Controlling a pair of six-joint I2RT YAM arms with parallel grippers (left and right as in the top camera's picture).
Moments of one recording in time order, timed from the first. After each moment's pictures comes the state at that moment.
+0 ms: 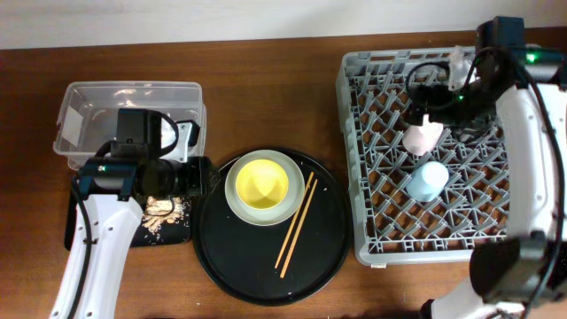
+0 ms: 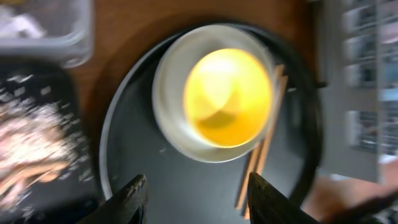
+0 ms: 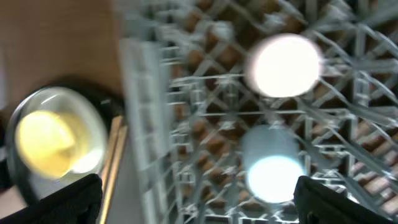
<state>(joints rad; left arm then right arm) -0.07 1.35 1.21 -1.04 0.33 -0.09 -0.11 1.77 1.88 -1.43 -0.24 0.03</state>
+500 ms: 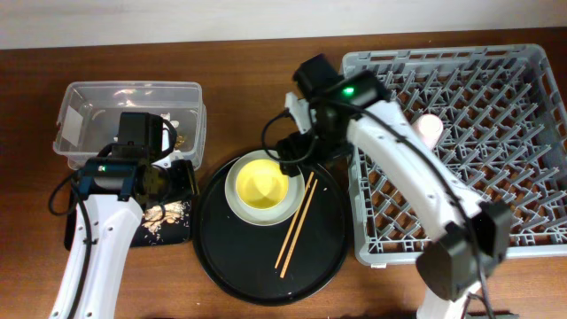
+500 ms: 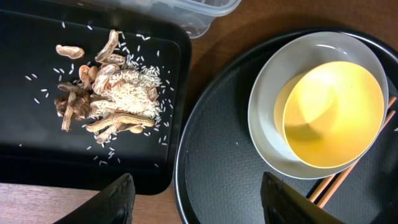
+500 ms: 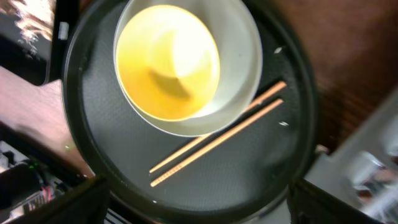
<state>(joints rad) -0.07 1.35 1.21 -1.11 0.02 -0.28 0.52 1.92 1.85 -1.34 -0.28 0.12</state>
